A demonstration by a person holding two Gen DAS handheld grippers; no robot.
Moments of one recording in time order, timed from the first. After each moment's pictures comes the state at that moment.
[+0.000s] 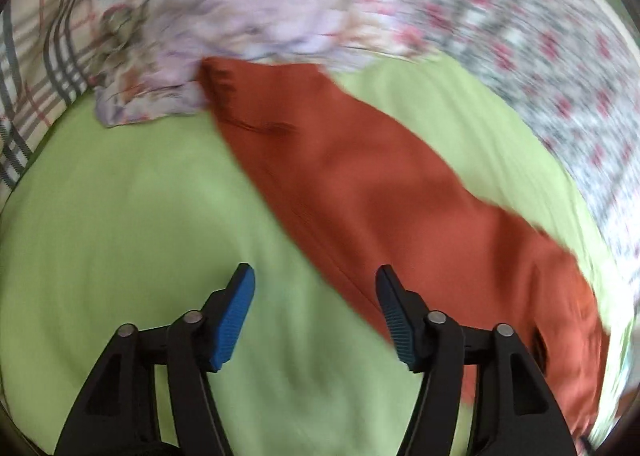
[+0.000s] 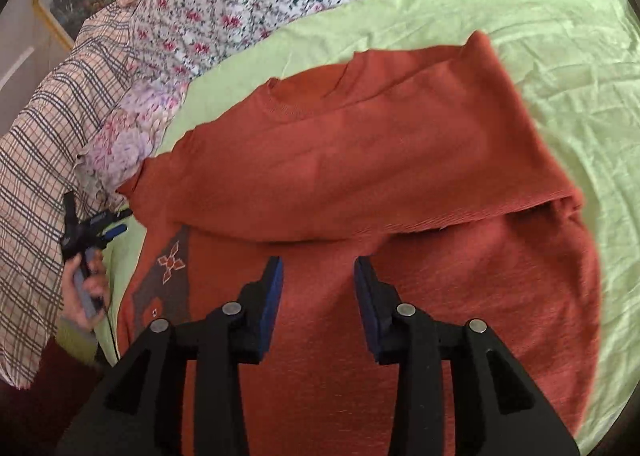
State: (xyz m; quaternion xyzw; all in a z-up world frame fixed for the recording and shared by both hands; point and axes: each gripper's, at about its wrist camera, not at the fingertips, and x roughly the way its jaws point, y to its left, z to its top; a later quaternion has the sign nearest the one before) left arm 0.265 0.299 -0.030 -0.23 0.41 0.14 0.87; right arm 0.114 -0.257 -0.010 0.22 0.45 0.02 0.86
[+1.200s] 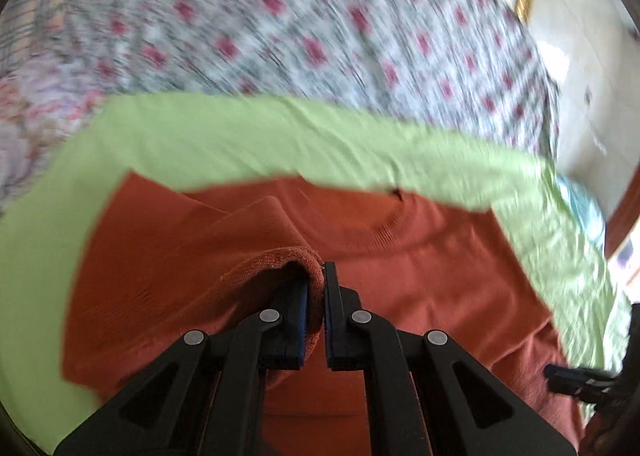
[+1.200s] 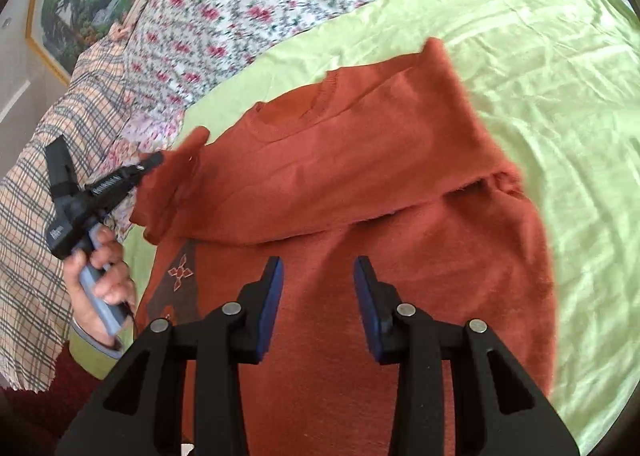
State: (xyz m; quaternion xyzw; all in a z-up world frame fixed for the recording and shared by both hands) left arm 0.259 -0.060 0.025 -0.02 0.35 -0.15 0.92; right arm 0.075 -0.292 0.006 0.27 0.42 -0.01 0.87
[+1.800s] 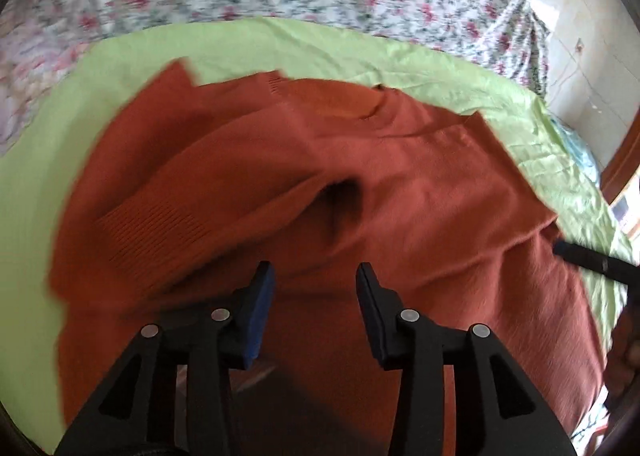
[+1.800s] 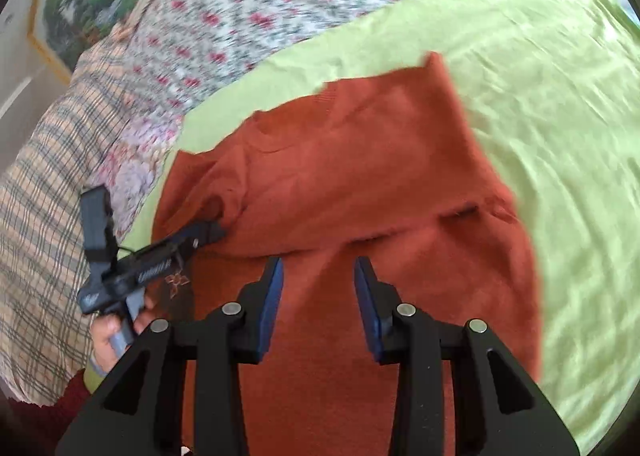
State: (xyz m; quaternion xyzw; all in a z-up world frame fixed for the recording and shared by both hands) left arm 0.195 -0.035 -0.023 0.01 0.43 -0.16 0.89; right arm 0.093 -0.285 0.015 0.24 0.41 0.01 0.88
